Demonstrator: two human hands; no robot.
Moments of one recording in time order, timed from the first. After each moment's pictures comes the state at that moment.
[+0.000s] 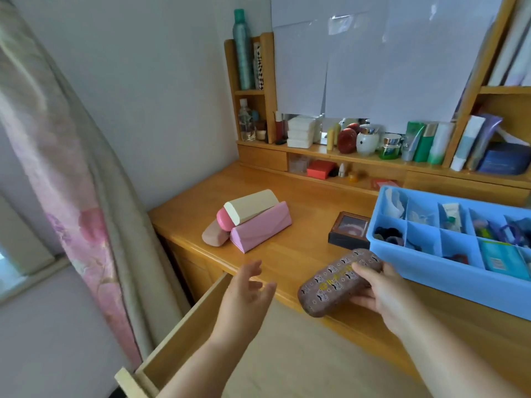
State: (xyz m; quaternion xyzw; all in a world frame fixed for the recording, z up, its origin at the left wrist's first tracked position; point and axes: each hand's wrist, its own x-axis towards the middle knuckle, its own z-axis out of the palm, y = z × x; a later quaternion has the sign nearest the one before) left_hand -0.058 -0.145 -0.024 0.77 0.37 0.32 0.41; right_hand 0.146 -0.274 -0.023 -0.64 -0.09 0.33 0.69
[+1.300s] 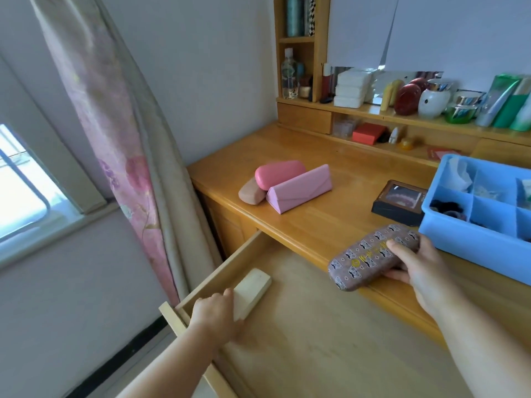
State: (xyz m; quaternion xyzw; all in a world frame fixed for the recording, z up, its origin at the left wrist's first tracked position) left_hand -0.165 -0.104 -0.112 0.86 0.50 -0.12 0.05; right_hand 0.151 -0.260 -0.062 -0.64 -0.17 0.30 0.69
